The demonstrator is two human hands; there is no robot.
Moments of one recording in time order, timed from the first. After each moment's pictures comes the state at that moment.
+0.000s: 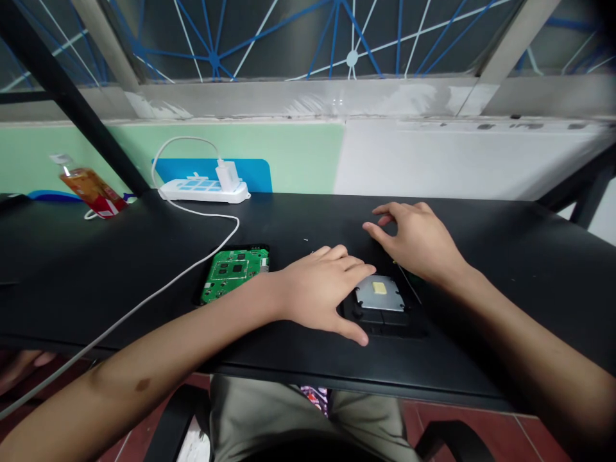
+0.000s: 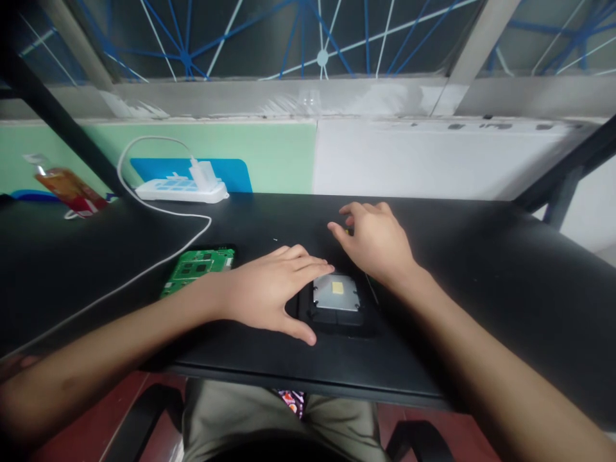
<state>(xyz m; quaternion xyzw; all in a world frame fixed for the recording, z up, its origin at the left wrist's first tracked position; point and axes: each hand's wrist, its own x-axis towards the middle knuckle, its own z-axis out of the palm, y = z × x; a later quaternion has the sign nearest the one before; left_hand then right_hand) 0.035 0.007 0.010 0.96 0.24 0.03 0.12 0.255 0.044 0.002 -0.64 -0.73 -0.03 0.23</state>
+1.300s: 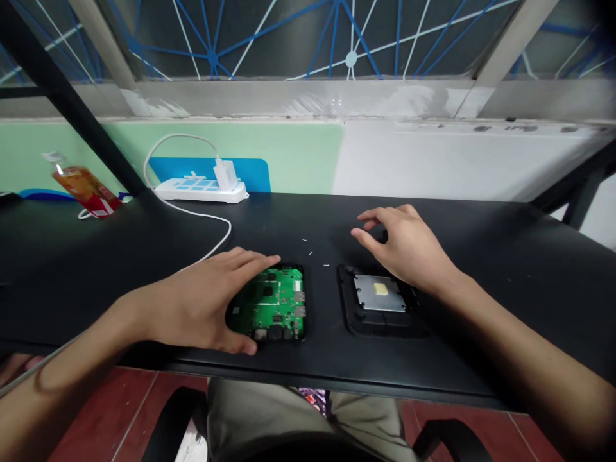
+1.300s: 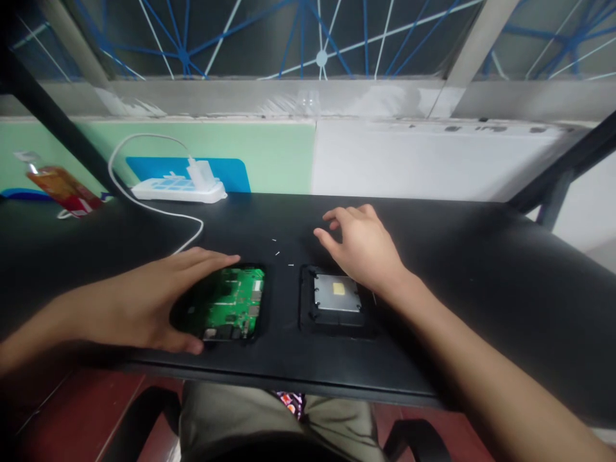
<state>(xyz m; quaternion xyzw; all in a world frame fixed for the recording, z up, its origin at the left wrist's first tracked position) -0.094 -0.023 0.032 0.91 0.39 -0.02 0.13 0.243 0.037 0.000 -0.59 -0.77 -0.01 0.25</state>
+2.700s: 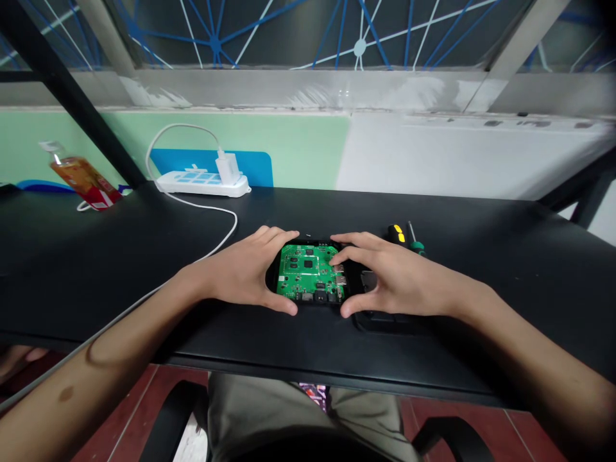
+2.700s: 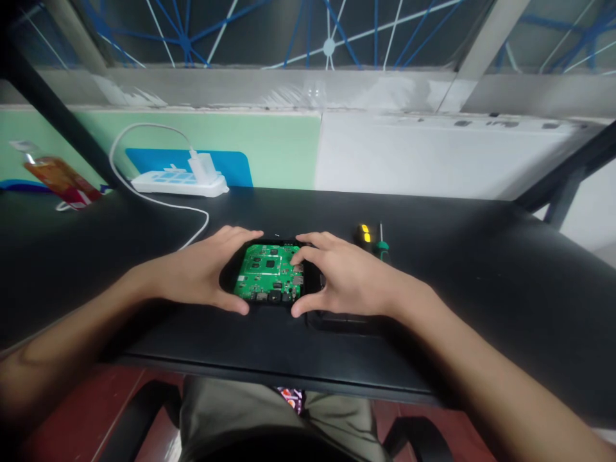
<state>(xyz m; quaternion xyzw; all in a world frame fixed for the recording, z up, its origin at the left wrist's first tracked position) -0.065 0.021 0.001 0.91 0.37 0.08 0.17 0.231 0.008 0.008 -0.38 -0.91 0.14 0.09</state>
